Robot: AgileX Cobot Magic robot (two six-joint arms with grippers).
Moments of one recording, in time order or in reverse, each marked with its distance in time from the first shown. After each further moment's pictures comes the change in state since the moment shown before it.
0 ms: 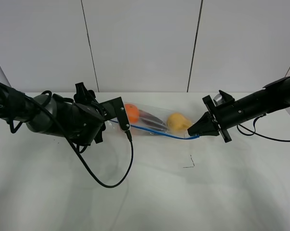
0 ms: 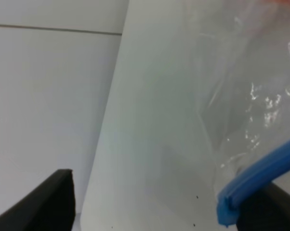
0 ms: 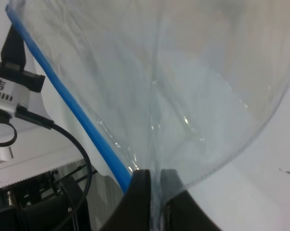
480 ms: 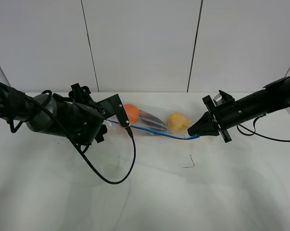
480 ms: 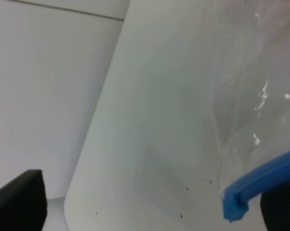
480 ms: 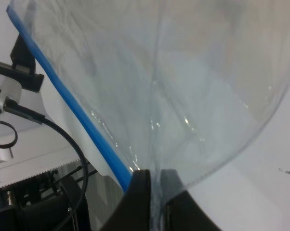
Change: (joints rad) left arm 0.000 0.000 -0.005 -0.045 0.020 -0.056; right arm 0.000 0.000 0.000 0.000 0.000 -0.001
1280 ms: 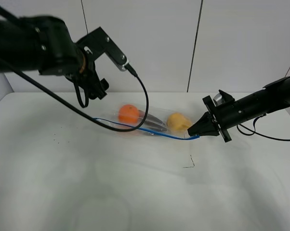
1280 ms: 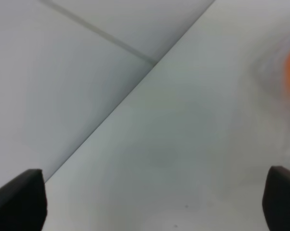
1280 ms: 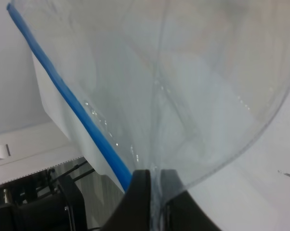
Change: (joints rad) left arm 0.043 -0.265 -0.335 -0.731 -0.001 0.608; right arm 0.000 0.000 0.000 -0.001 0.000 -0.018
